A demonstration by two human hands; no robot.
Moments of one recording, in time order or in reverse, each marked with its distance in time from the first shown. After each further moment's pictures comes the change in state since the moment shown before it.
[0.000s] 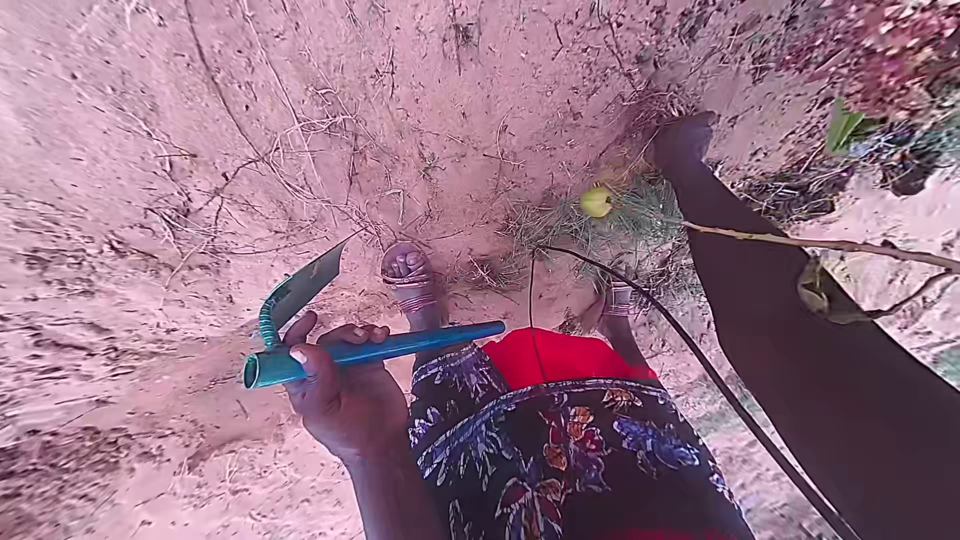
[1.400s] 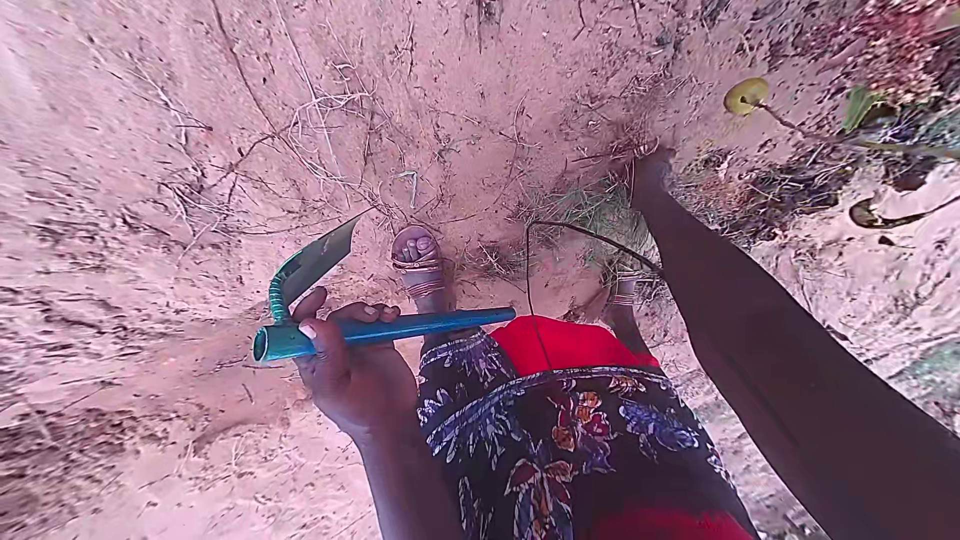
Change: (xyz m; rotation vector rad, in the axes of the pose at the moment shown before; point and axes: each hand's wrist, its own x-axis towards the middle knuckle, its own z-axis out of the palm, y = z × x) left_hand 0.003 0.011 -0.003 -0.005 0.034 -0.027; right_hand 0.029 0.047 0.097 0.103 -0.040 0.033
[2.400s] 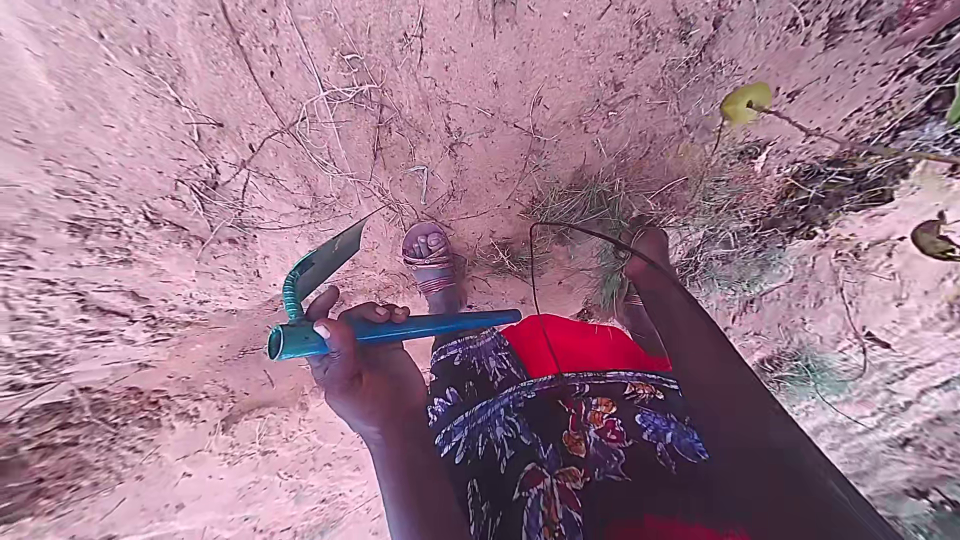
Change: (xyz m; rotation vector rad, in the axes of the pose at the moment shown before) left_hand 0.002 -0.005 -0.002 0.025 0.002 0.000; right_hand -0.105 0.079 0.036 1.035 -0.194 0.216
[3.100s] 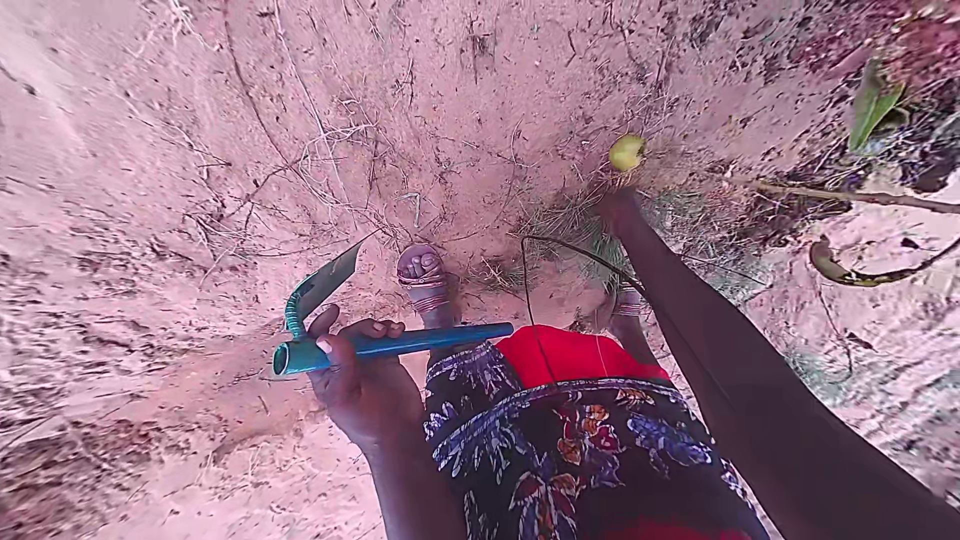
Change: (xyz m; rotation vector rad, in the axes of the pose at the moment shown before) left_hand 0.002 0.002 0.007 -0.014 -0.013 0.003; right_hand 0.044 -0.076 0.053 -0.810 -0.057 -0.120
